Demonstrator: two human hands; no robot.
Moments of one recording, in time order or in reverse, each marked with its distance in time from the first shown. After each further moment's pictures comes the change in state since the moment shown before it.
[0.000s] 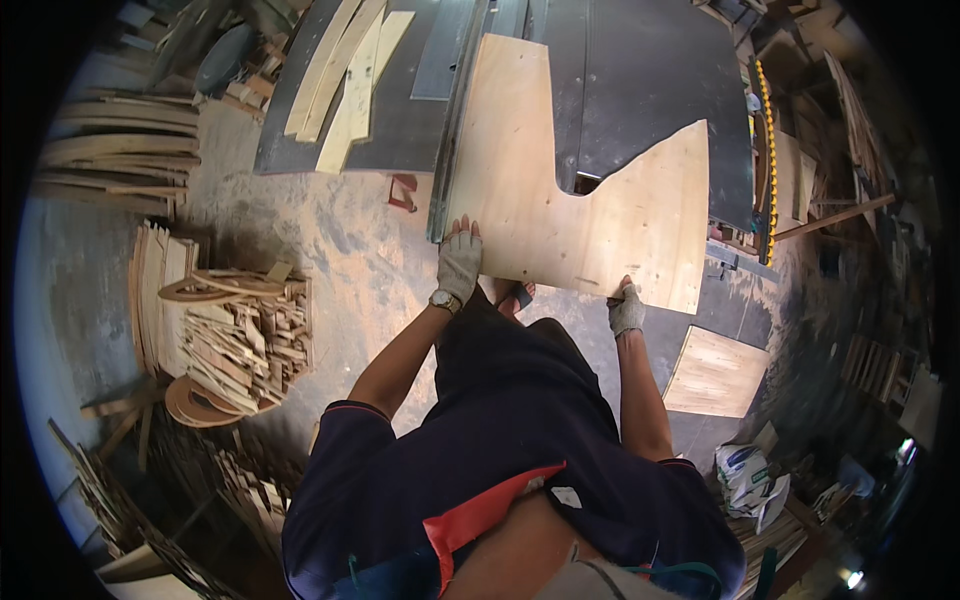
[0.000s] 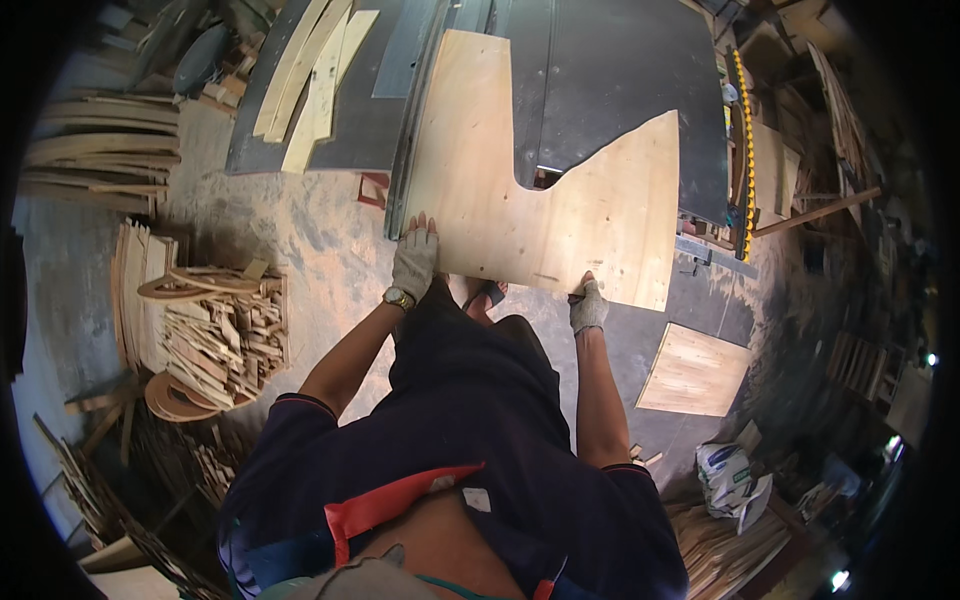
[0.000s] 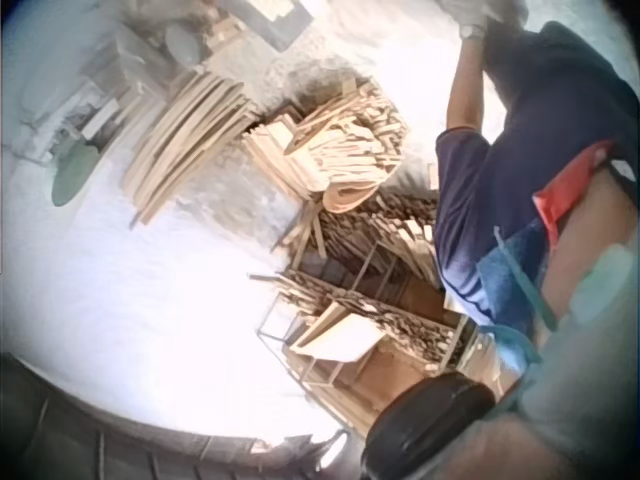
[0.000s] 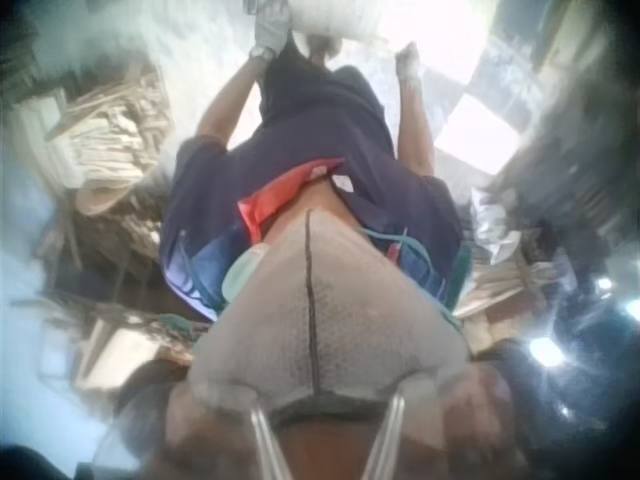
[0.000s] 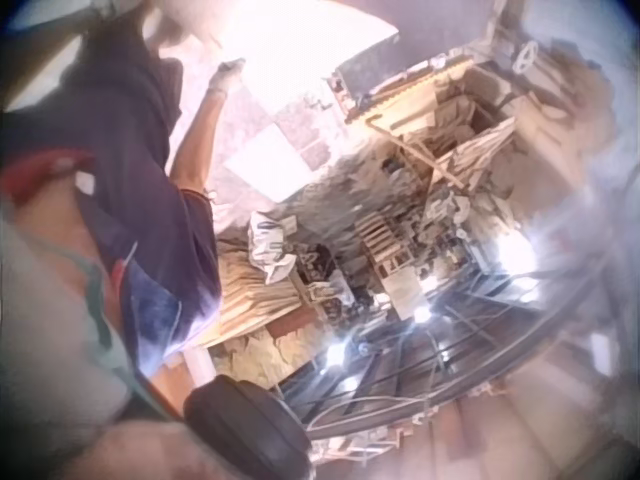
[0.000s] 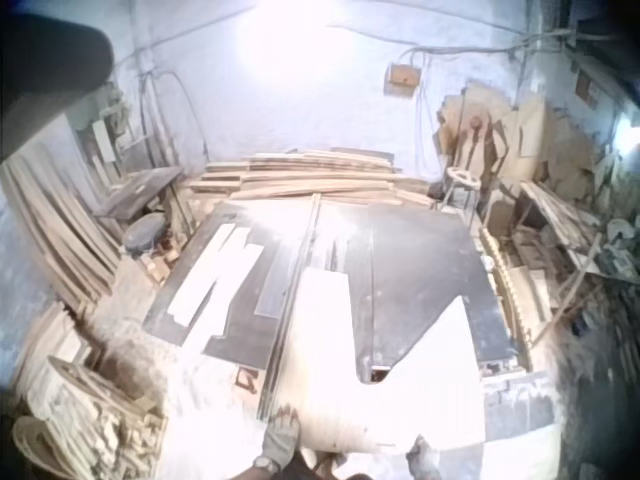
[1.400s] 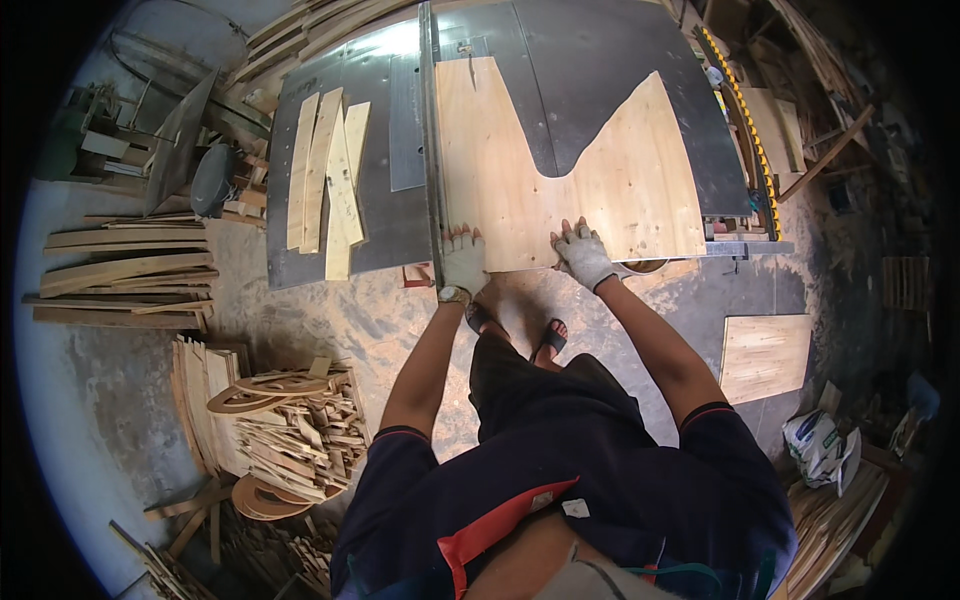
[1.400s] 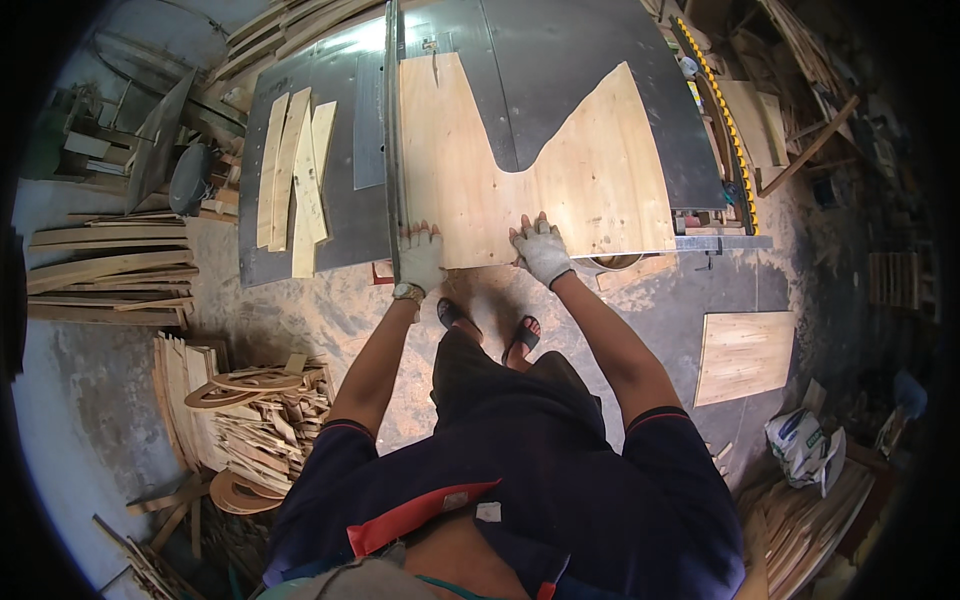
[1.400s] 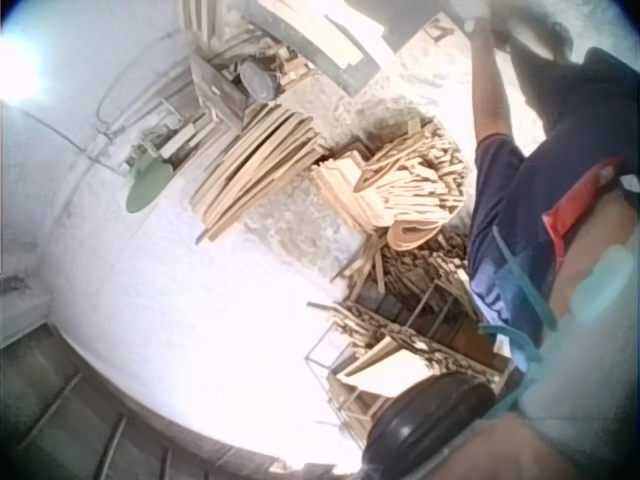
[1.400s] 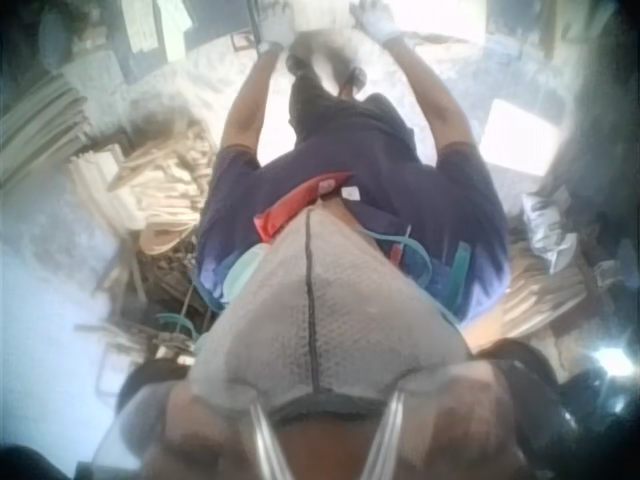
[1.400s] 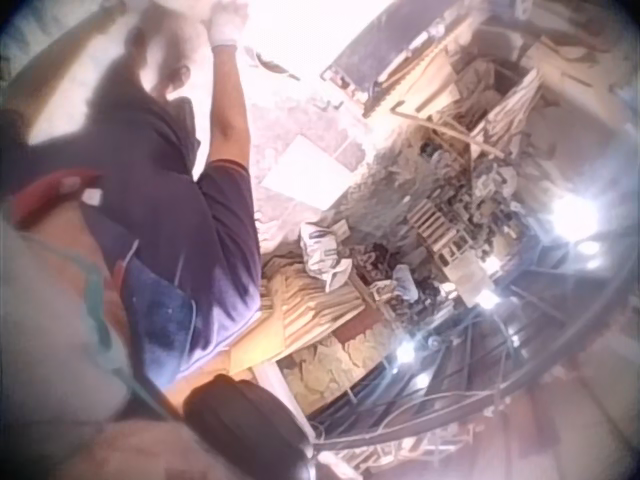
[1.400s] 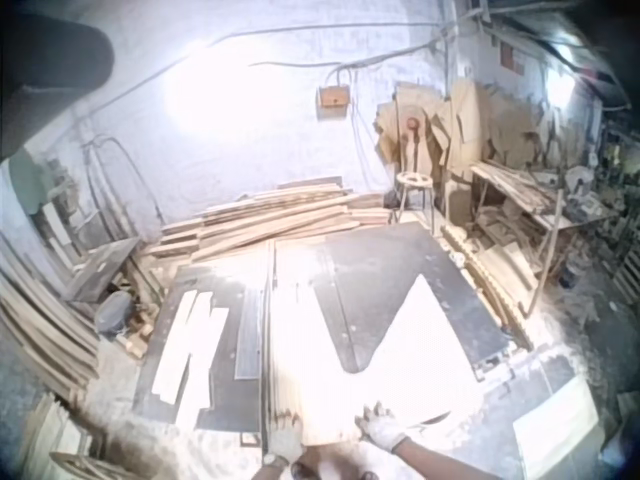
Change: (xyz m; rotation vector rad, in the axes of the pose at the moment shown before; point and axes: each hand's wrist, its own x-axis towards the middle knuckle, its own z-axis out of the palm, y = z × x) left_hand 0.136 -0.052 -0.040 -0.020 -0.278 0.125; right_hand -0.034 -0.034 0.220 -2.072 -0.694 -1.074
